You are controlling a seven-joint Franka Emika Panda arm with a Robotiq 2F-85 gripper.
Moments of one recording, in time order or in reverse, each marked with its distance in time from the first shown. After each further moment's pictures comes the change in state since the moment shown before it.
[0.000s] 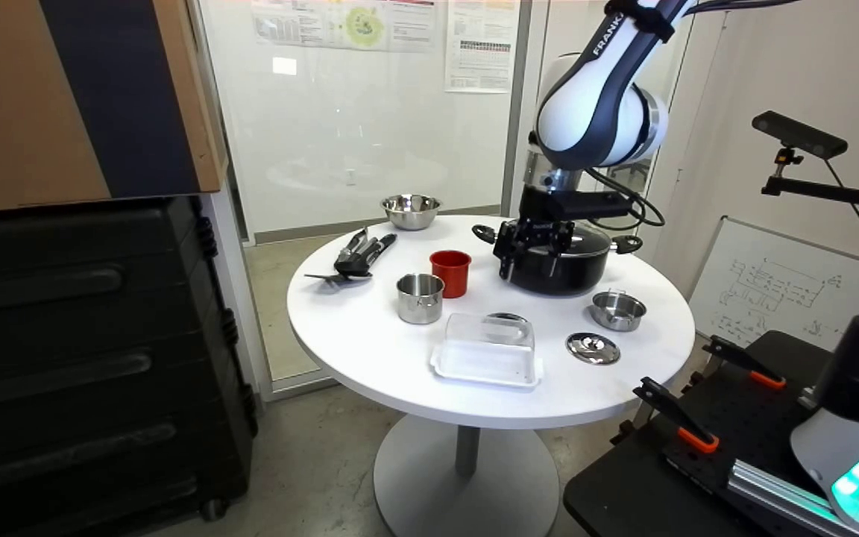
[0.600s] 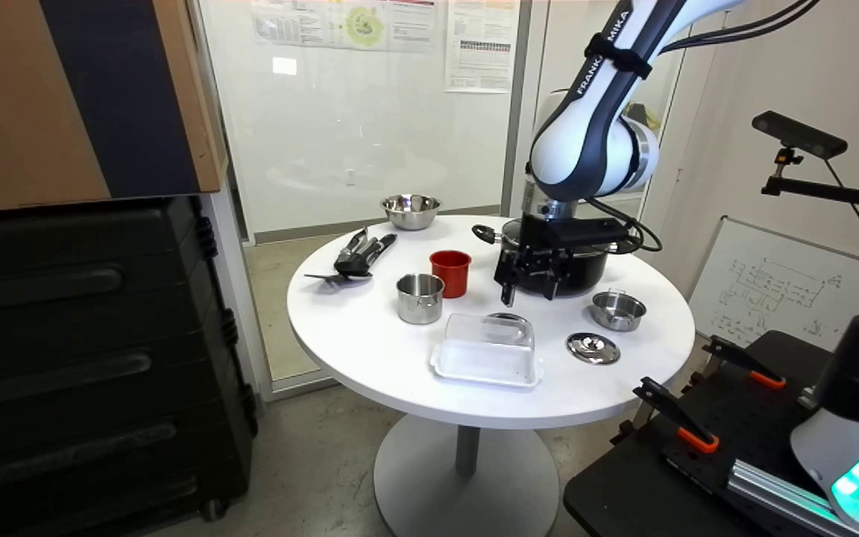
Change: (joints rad) arm -0.001 0.117 0.002 0.014 0.016 0.054 0.000
